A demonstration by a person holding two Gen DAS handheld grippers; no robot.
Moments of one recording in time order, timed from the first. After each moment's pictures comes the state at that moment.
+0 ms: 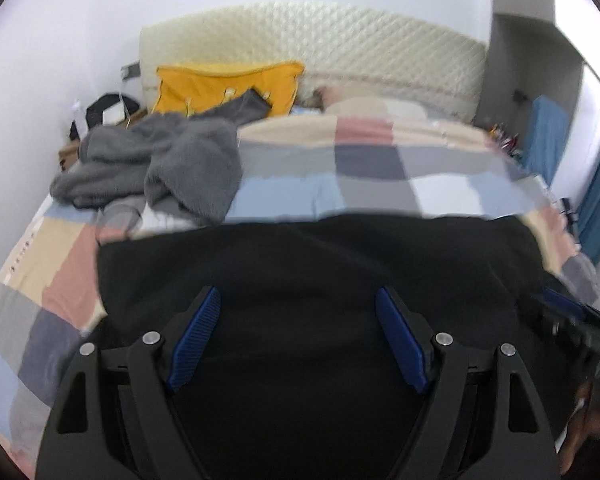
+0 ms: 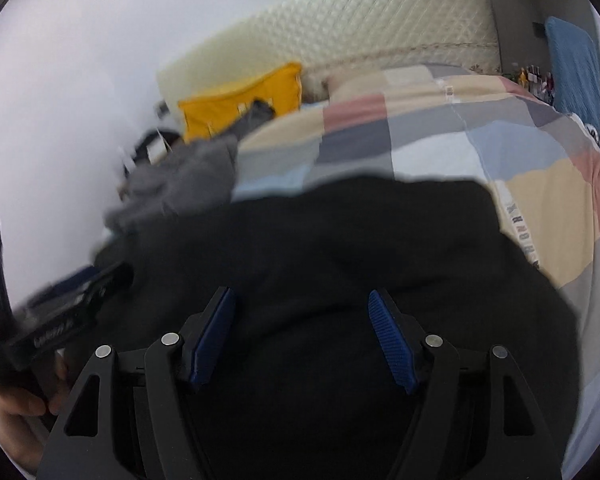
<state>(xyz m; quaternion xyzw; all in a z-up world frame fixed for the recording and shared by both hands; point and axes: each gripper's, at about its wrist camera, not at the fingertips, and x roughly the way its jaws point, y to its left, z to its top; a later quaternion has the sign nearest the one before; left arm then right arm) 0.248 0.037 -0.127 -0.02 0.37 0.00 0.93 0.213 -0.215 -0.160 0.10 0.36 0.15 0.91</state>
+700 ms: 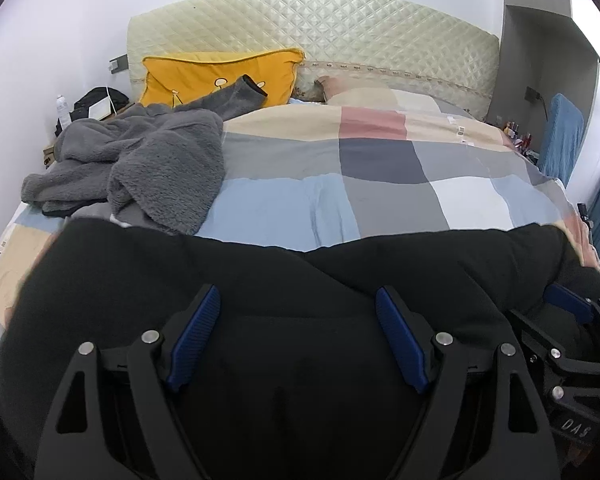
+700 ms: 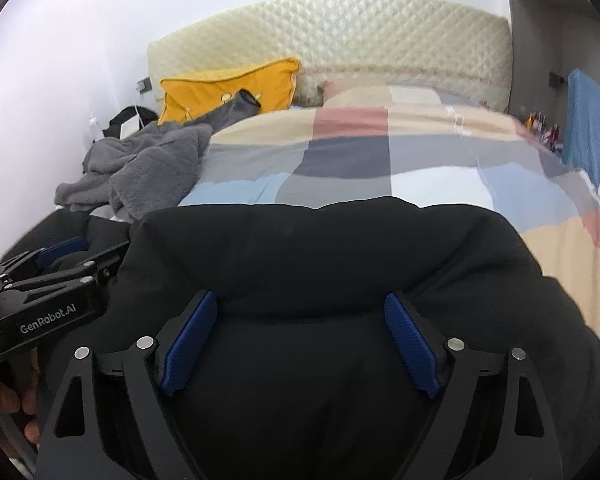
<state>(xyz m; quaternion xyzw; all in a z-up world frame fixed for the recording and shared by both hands) 0.325 0.024 -0.175 -0.01 0.36 -0.01 0.93 0.290 -0.183 -0.201 0.01 0.33 0.11 0.94</state>
